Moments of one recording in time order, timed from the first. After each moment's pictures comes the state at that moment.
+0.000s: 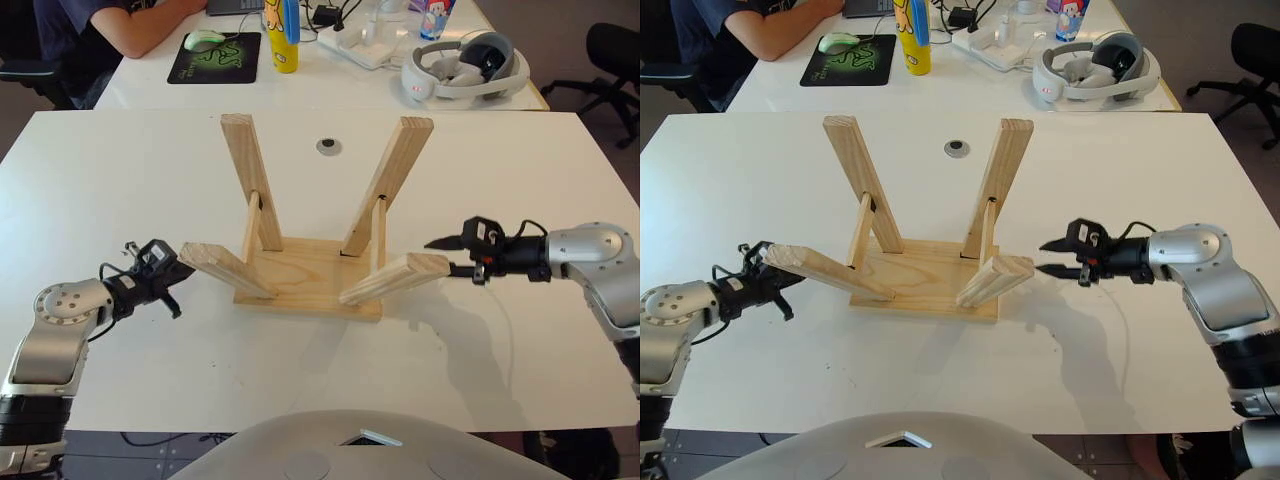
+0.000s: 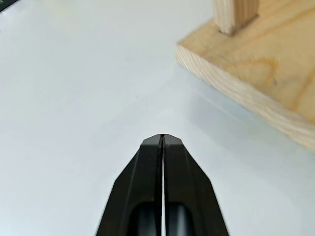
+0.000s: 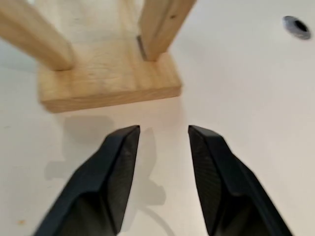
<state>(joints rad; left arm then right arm) 0.21 0.81 0.11 -0.14 -0.18 0.29 -0.91 -0.10 -1.03 0.15 -0.17 0.37 0.30 1.17</state>
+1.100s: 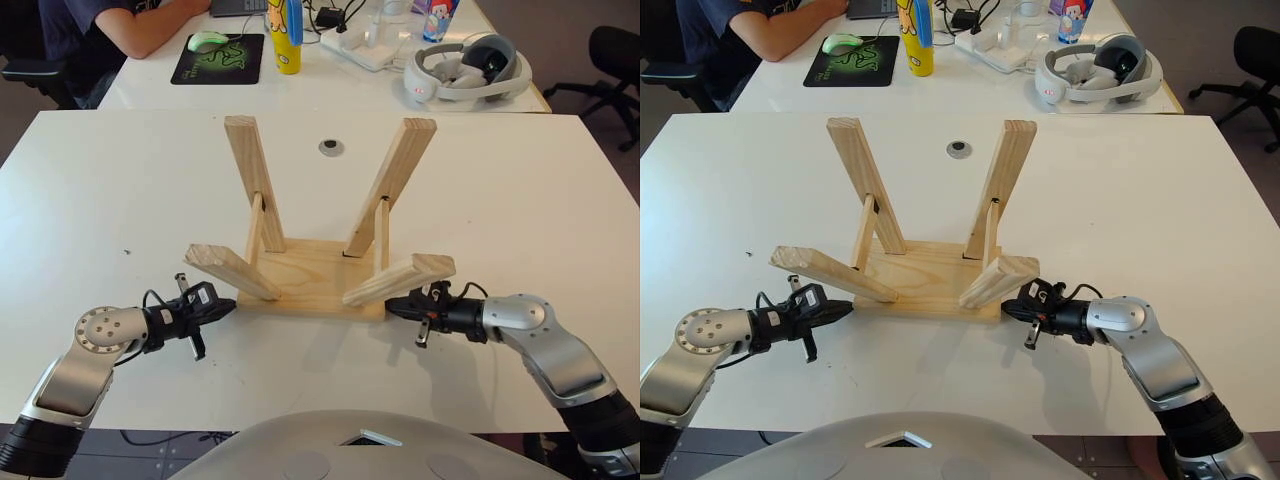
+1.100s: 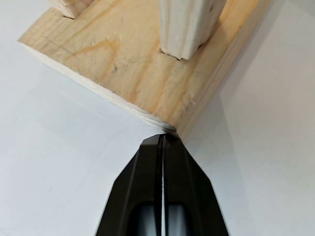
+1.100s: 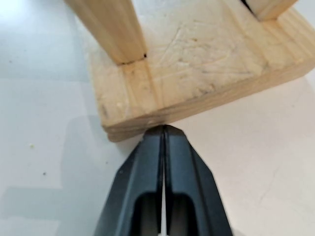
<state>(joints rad) 0.27 0.81 -0.07 -0.29 -0.13 0.24 -0.90 0.13 -0.76 0.21 -0.36 0.22 0.49 0.88</state>
